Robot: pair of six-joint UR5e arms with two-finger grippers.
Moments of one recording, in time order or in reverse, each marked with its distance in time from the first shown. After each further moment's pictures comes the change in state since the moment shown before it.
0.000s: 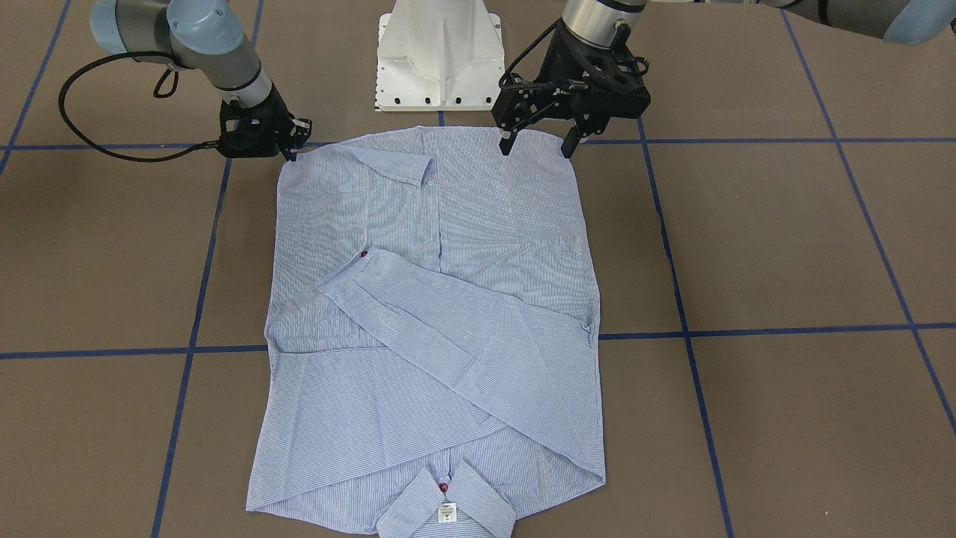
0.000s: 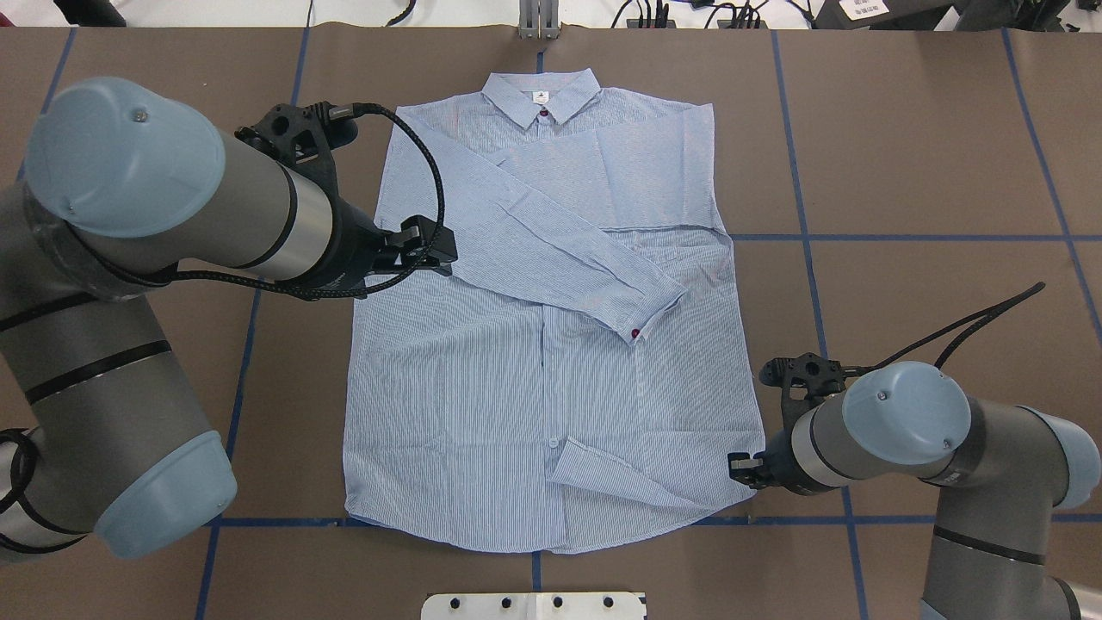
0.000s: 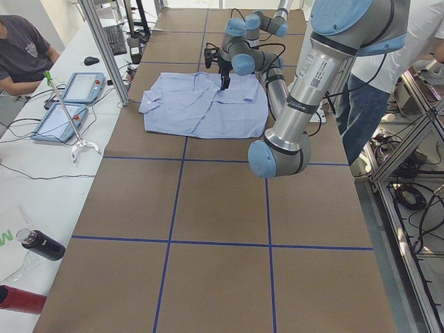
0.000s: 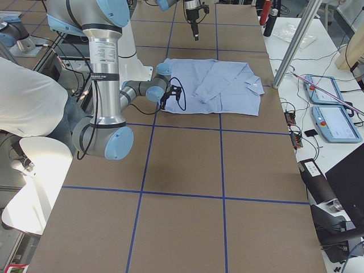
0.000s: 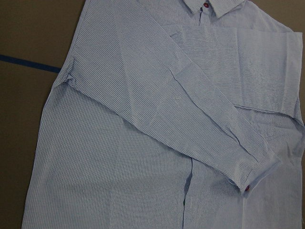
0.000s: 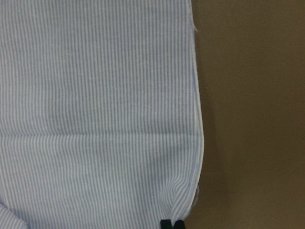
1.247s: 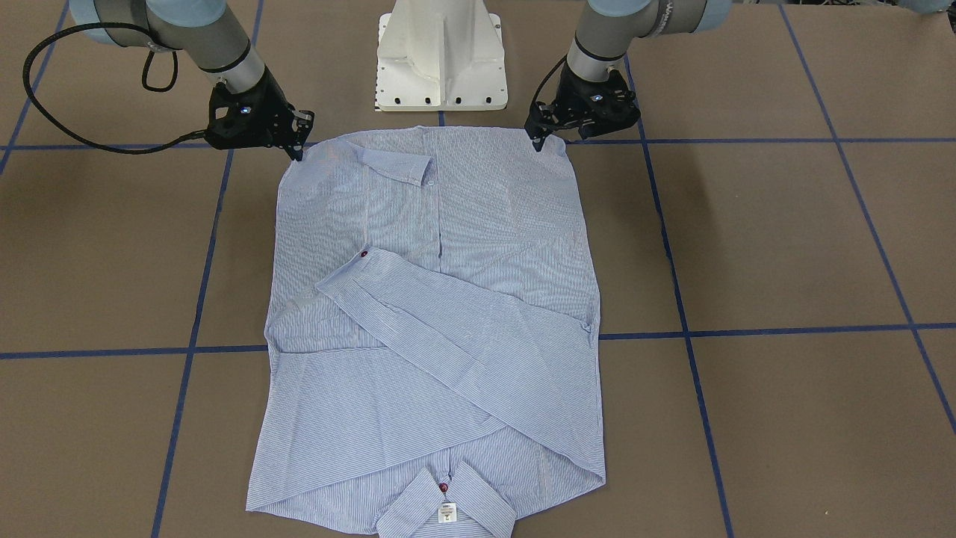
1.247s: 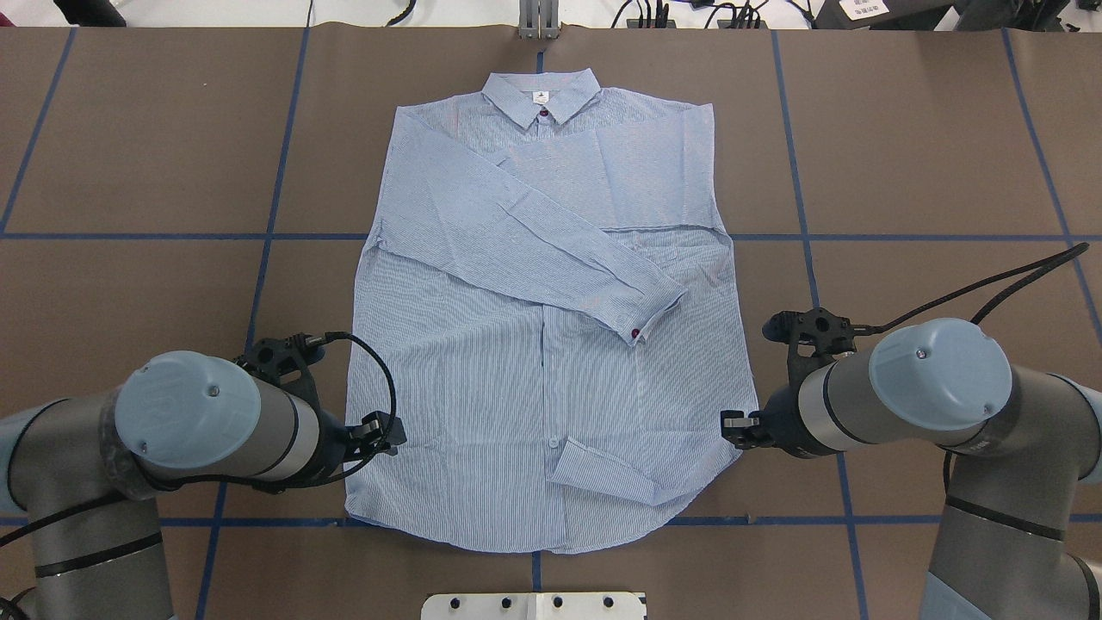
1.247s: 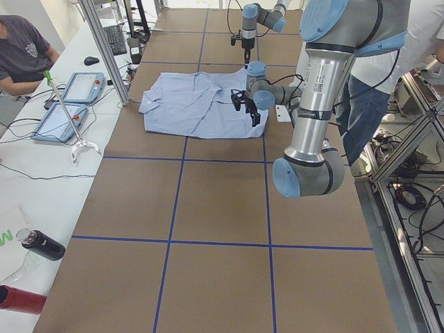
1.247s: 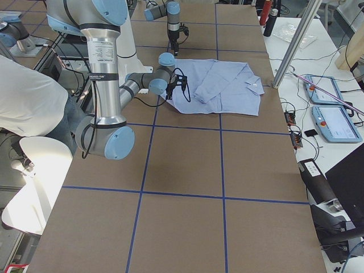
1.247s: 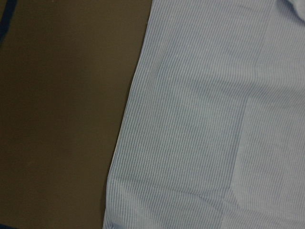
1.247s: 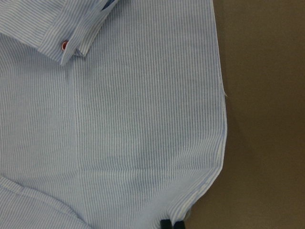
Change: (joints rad) left arm 0.290 0.312 0.022 -0.178 0.076 -0.318; right arm 0.070 0.033 0.063 -0.002 -0.001 0.002
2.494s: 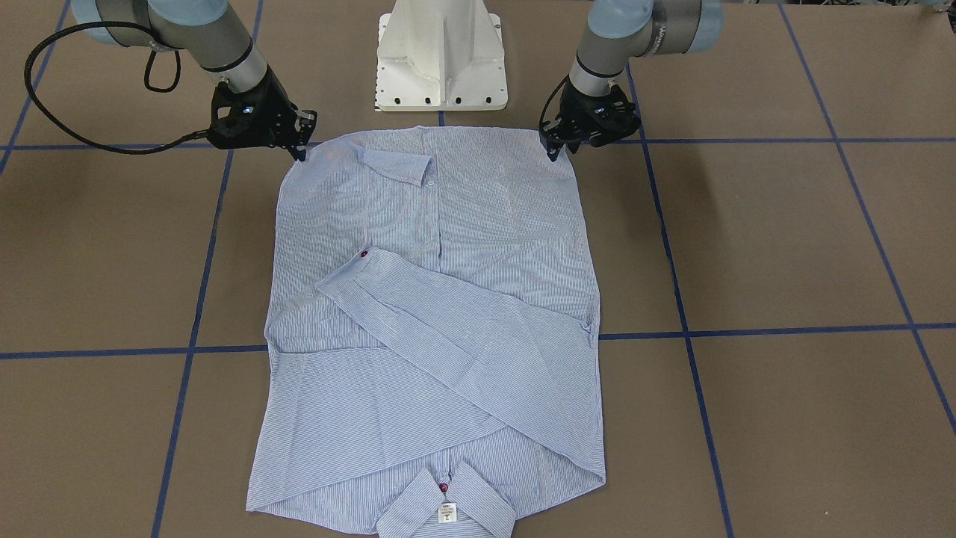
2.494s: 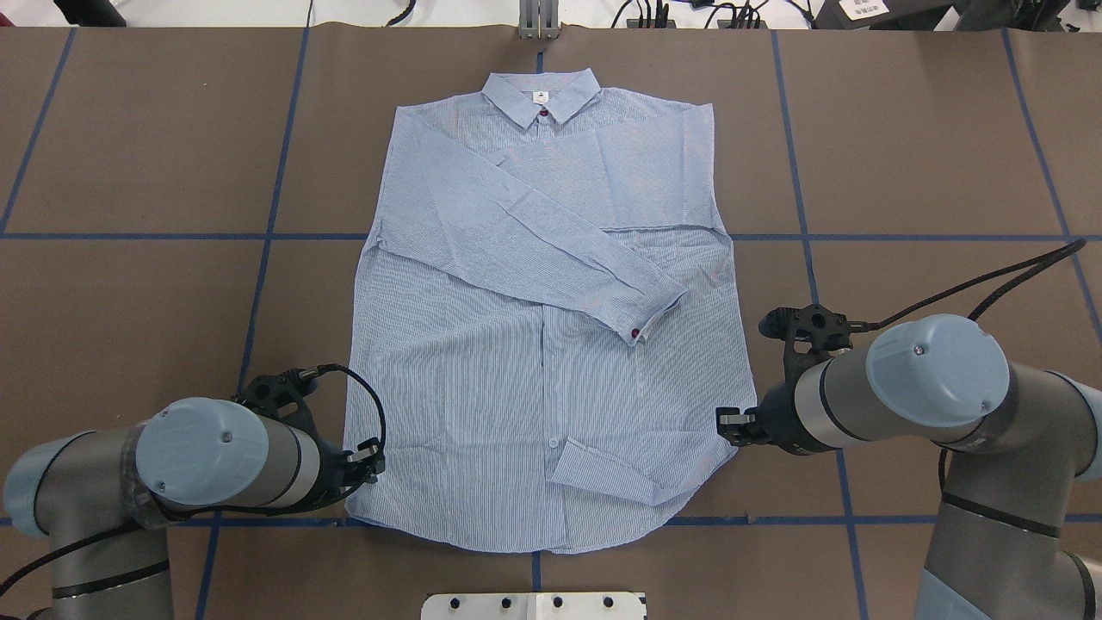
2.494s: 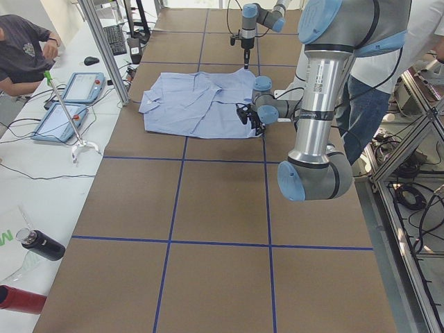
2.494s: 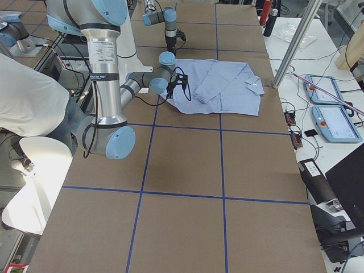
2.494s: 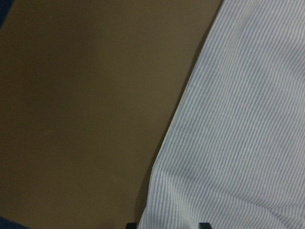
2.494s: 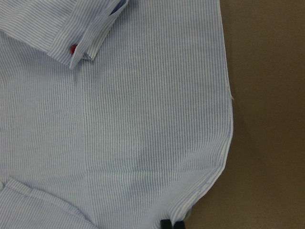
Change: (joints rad) left arm 0.056 0.037 0.066 -0.087 0.053 -0.100; right arm 0.004 0.011 0.000 -0.002 0.001 0.000
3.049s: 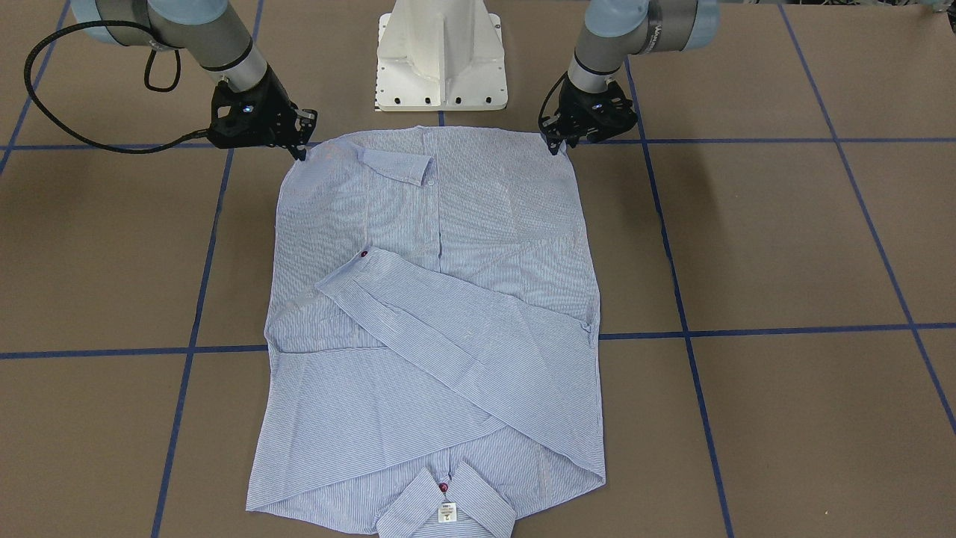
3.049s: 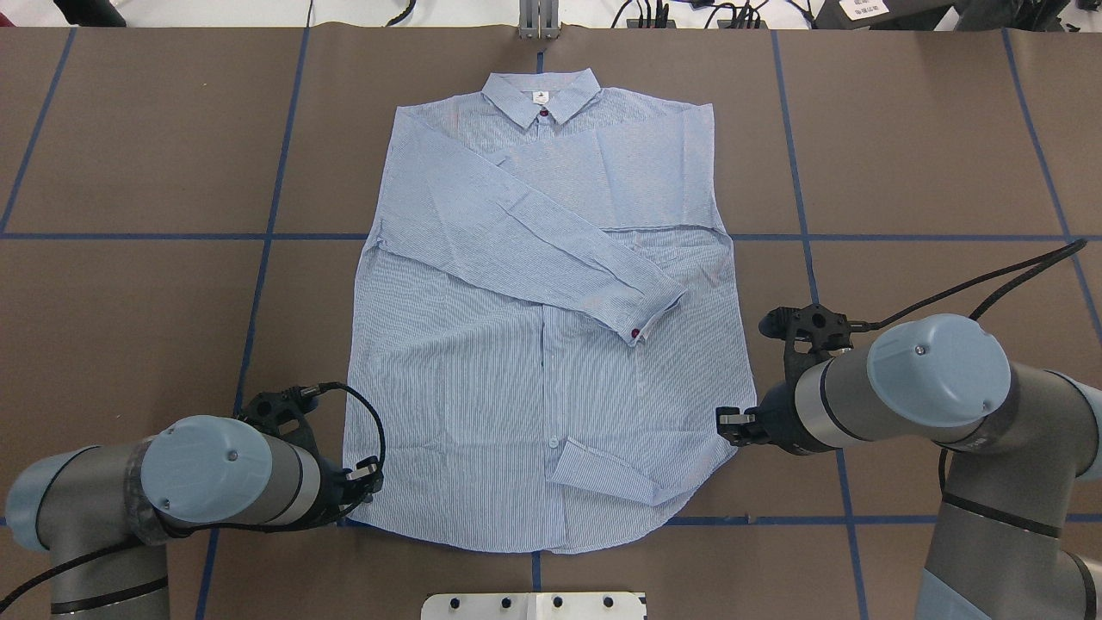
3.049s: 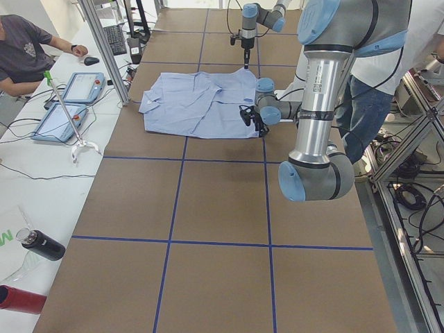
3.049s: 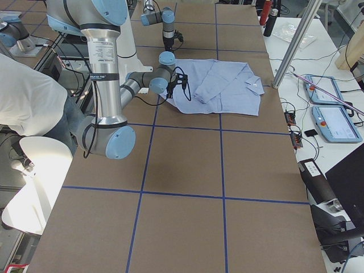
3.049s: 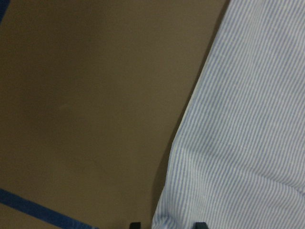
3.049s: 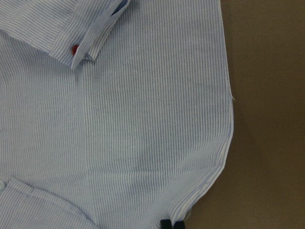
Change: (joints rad) left arm 0.028 0.010 0.002 0.005 -0.001 -0.006; right arm 0.001 0.000 0.002 0.000 0.000 0.000
